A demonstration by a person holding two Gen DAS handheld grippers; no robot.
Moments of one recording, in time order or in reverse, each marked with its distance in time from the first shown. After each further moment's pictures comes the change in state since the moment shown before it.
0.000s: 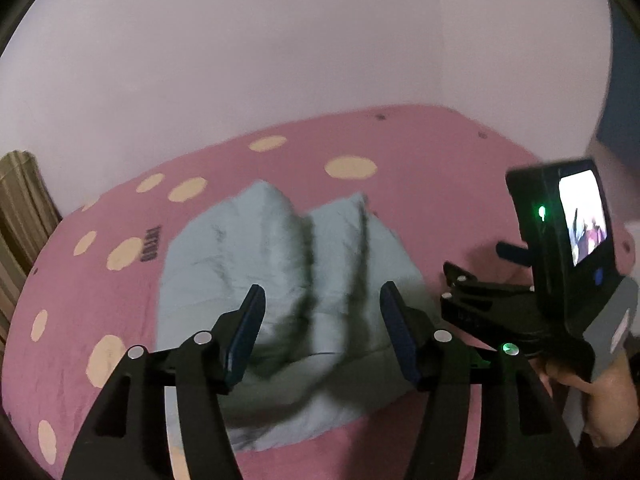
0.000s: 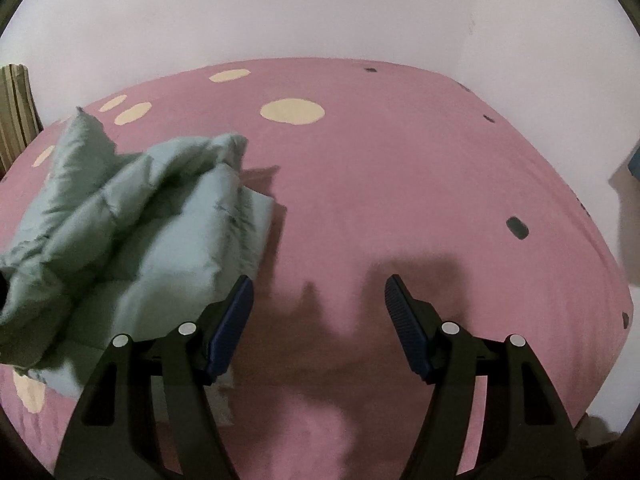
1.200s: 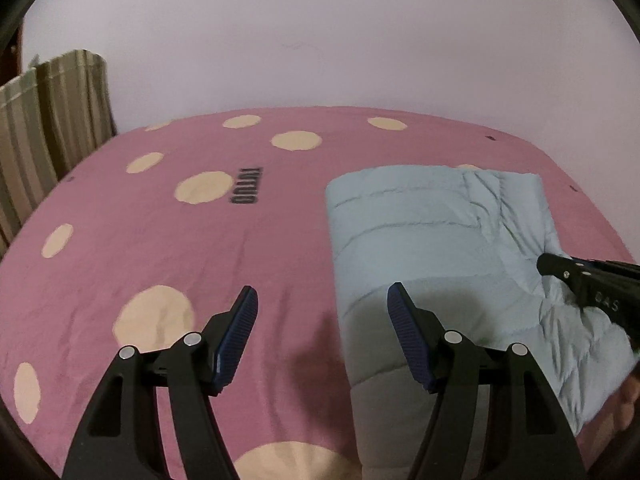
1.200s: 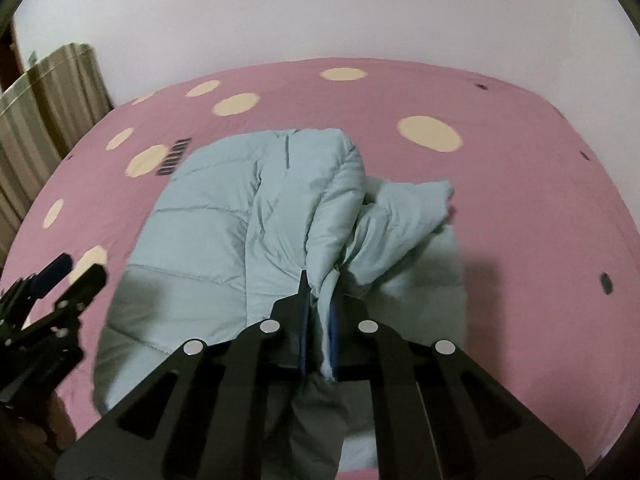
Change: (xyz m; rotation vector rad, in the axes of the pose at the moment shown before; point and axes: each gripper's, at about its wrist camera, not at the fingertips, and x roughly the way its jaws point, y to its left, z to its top) left arm 0.051 0.139 -0.037 -0.280 0.063 0.107; right arm -0.003 0.103 0.053 -0.099 0.062 0.242
